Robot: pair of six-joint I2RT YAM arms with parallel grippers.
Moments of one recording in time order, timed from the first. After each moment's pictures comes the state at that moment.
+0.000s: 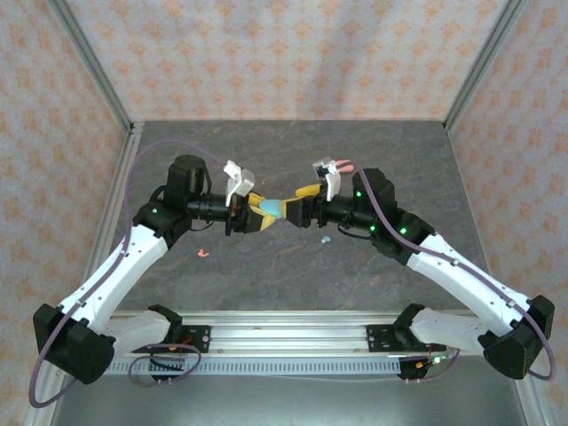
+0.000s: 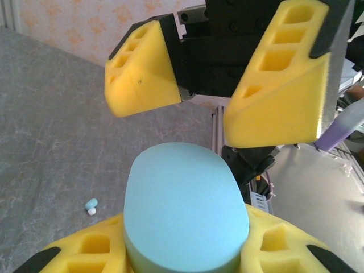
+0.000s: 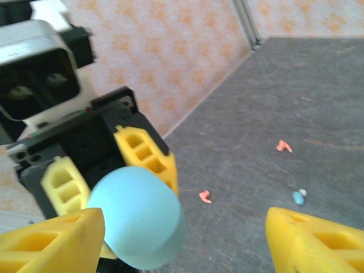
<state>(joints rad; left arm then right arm) -0.37 1.13 1.03 -0.40 1.03 0.08 0.74 1.07 1.02 -0.19 -0.41 0.43</state>
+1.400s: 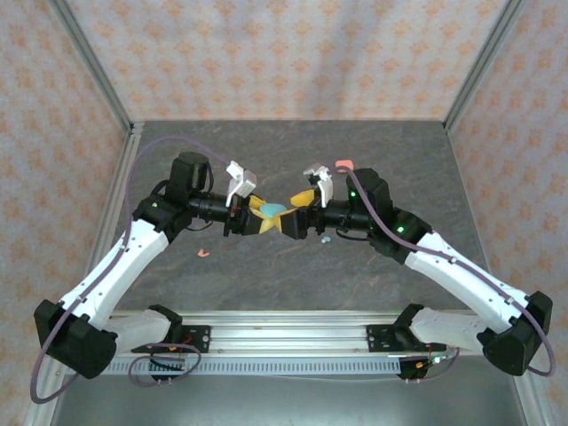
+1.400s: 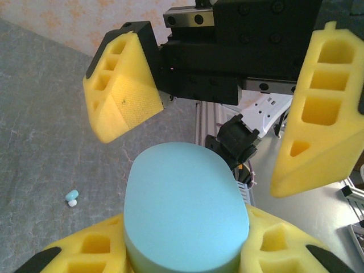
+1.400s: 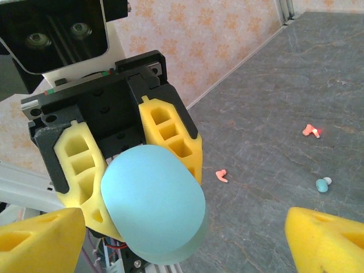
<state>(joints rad) -0.37 1.15 1.08 -0.52 1.08 0.13 0.76 1.09 1.04 -0.27 -0.49 0.36</state>
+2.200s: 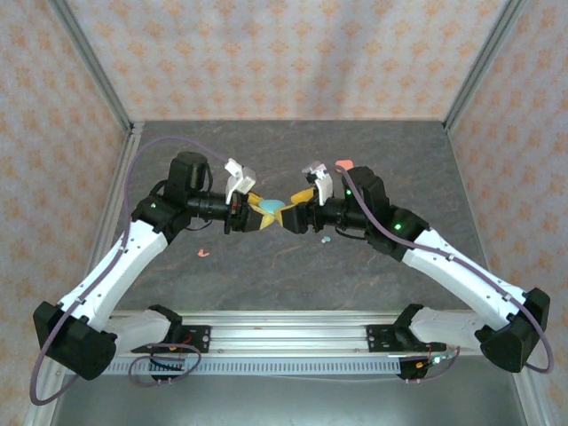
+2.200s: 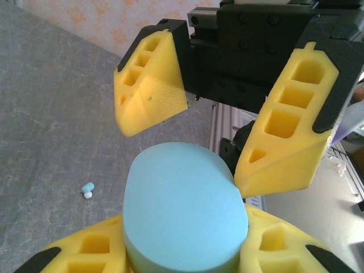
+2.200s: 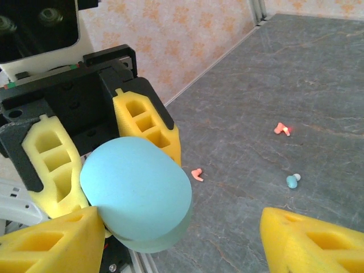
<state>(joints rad) -0.37 1.14 1.08 -0.51 1.00 0.08 0.76 1.12 1.08 -0.33 -0.38 0.32</state>
